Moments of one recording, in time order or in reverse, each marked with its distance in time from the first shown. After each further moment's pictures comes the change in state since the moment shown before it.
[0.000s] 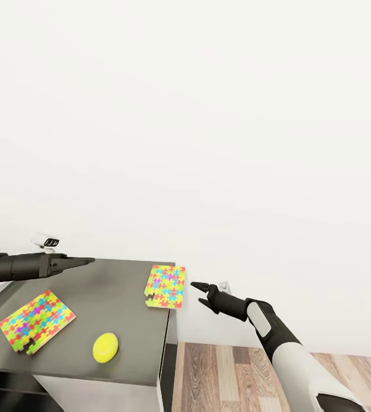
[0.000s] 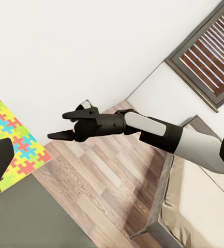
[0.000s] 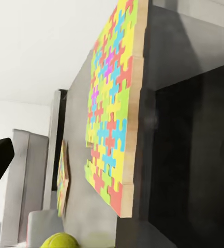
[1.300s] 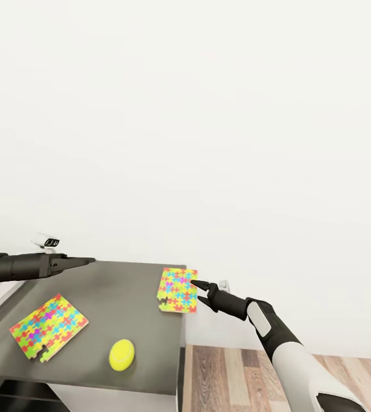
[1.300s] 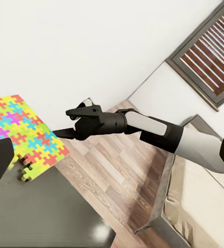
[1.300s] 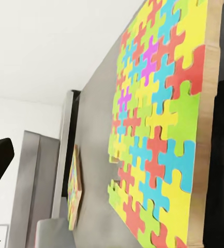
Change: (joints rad) left arm 0.000 -0.001 0.000 0.000 -0.002 -0.002 0.000; right arm -0.001 -0.001 0.000 0.000 0.002 -0.003 0.050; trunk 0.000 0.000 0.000
